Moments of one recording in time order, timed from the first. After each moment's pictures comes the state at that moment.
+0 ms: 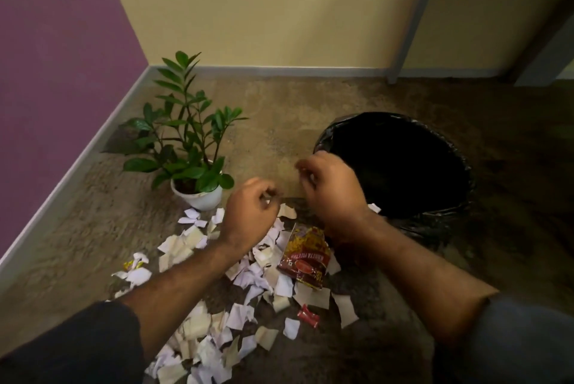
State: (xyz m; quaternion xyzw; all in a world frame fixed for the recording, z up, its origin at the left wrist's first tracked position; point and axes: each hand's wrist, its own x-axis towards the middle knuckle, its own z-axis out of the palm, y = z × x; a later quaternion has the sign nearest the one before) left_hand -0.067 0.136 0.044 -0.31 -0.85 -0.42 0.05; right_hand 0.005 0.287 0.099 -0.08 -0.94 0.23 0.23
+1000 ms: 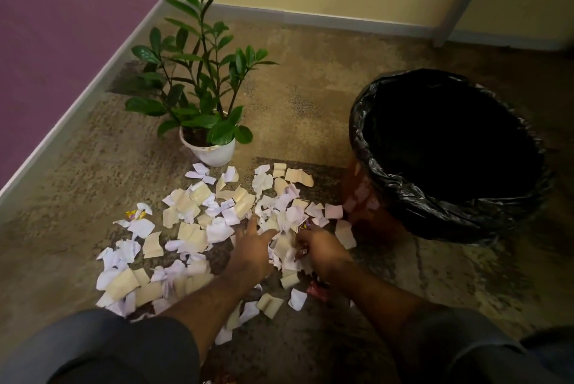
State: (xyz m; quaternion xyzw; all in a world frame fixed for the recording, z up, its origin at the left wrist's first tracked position) left_hand -0.033 0.073 -0.137 -0.22 -0.94 -0.11 -0.23; right_hand 0.033 0.241 -0.114 -0.08 -0.95 0.25 -0.18
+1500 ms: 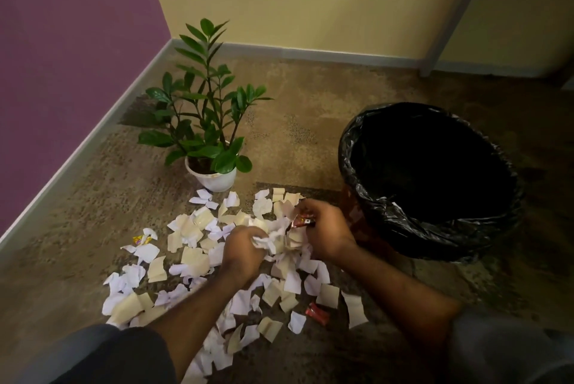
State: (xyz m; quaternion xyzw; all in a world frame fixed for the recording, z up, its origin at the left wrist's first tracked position) left_hand -0.049 0.087 -0.081 -0.11 -0.91 -0.38 -0.13; right_hand 0.006 0.260 -0.010 -0.18 -0.87 0.46 0.00
